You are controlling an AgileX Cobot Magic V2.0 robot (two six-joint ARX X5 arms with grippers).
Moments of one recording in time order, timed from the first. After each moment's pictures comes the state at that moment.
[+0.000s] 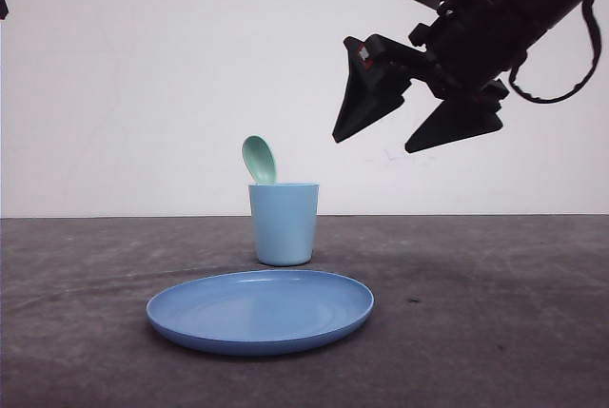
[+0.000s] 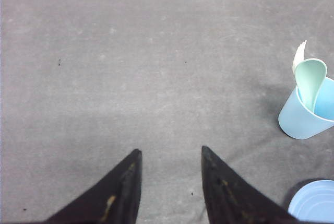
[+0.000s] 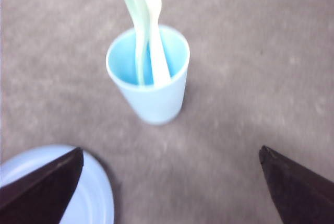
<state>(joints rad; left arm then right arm) -0.16 0.92 0.98 -0.61 -0.03 -0.07 0.50 1.43 0.85 0.04 -0.21 0.02</state>
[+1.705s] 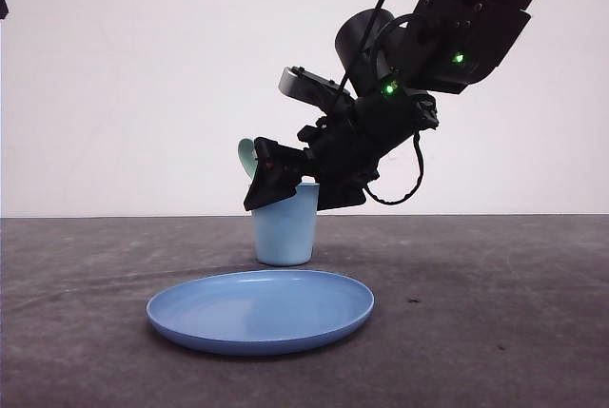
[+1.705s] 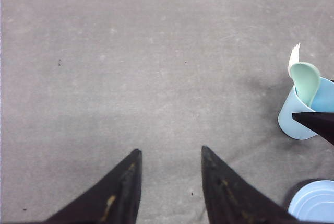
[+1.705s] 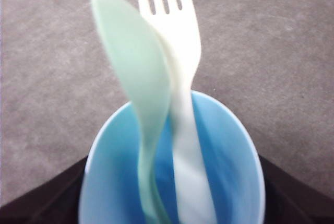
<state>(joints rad) -0.16 0.92 0.98 -0.61 -0.03 -0.07 0.55 2.00 1.21 0.27 -0.30 0.03</state>
